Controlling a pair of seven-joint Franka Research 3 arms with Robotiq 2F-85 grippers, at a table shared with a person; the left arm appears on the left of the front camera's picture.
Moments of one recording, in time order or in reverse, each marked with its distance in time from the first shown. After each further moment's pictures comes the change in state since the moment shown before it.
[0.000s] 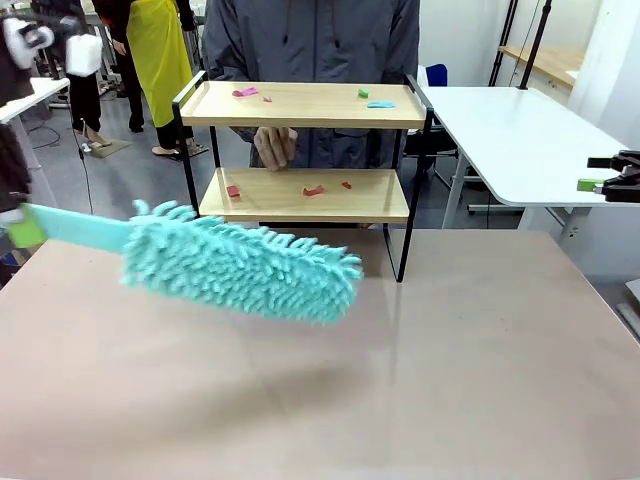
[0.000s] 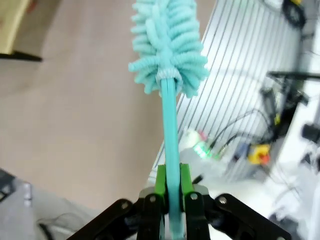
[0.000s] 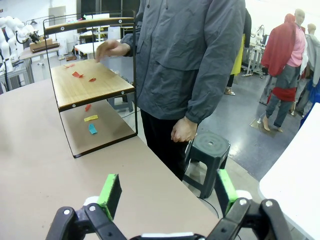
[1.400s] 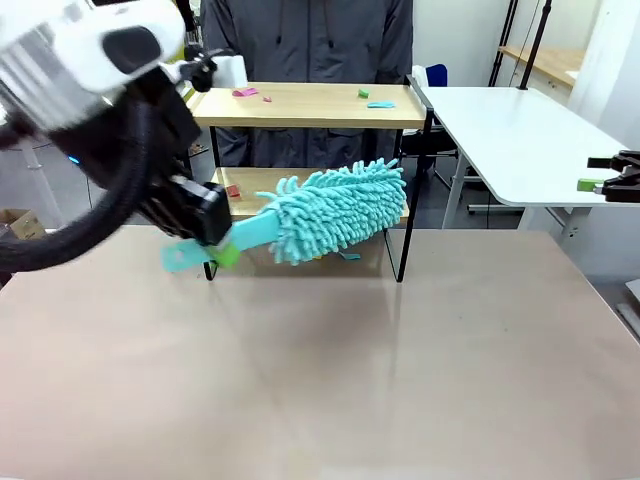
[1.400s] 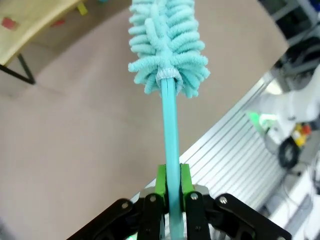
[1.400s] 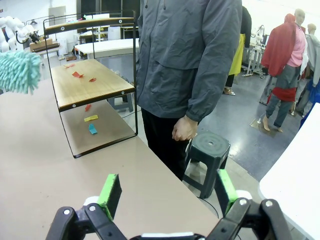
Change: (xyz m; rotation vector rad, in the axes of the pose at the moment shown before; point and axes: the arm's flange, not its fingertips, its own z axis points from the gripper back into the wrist) left arm 0.093 -0.063 -0.082 0.051 -0.375 0.482; right arm 0.000 0.000 0.000 0.000 0.000 0.000
